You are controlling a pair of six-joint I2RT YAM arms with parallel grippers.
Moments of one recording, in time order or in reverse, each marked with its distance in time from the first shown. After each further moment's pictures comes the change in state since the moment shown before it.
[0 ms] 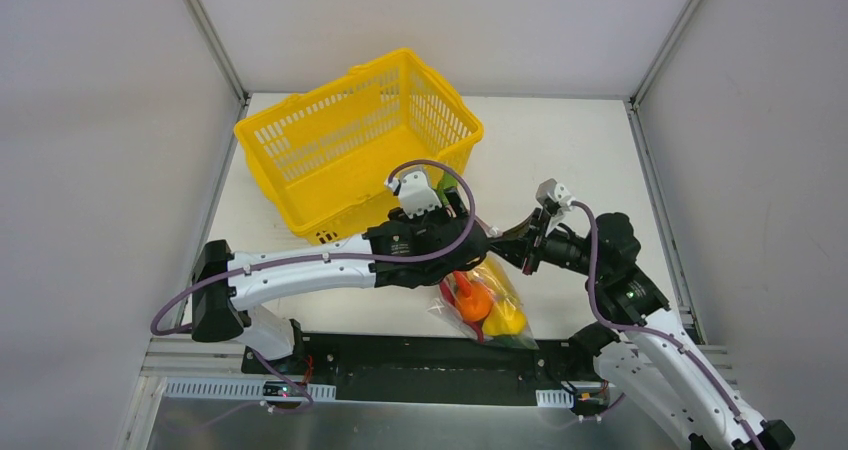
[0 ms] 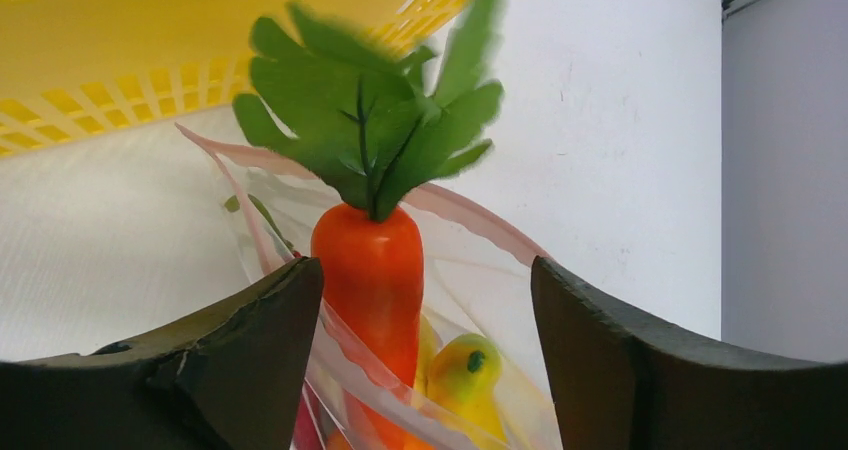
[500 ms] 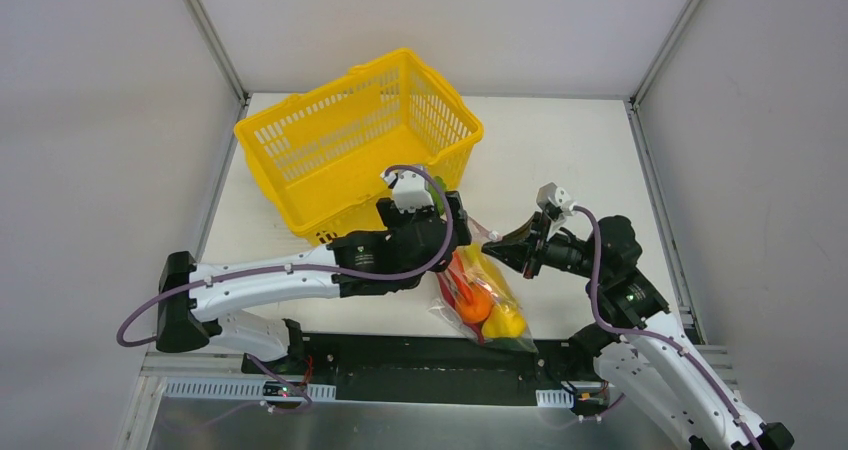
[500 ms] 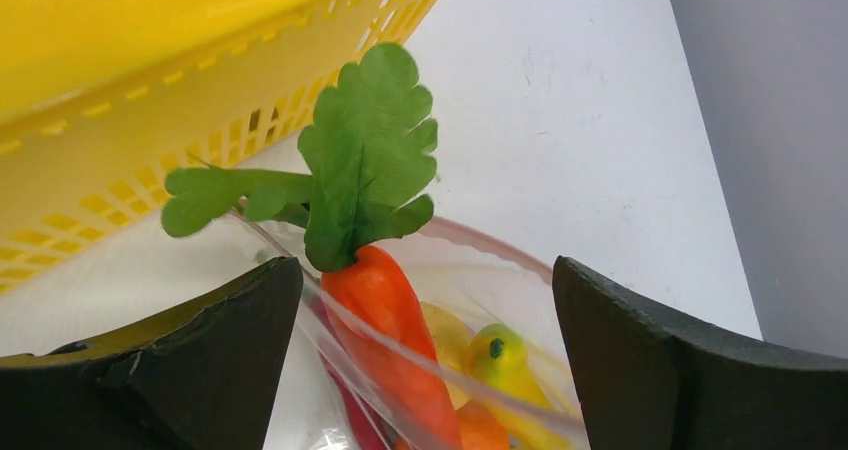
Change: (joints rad) left arm 0.000 -0.166 -0.194 0.296 0.050 0.378; right arm 0.000 -0.030 -0.037 0.037 -0.046 0.013
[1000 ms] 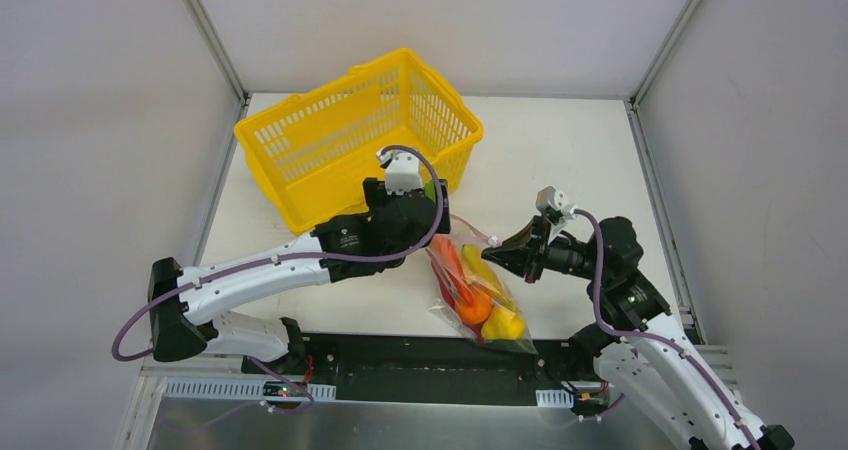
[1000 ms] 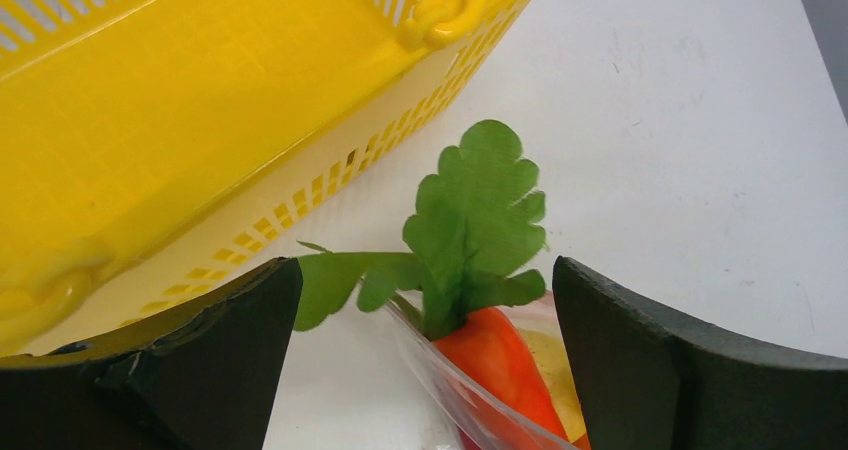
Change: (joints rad) left arm 0.116 -0.054 0.012 -0.046 0.074 0.261; right arm 0.000 -0.008 0.000 -0.012 -0.054 0.000
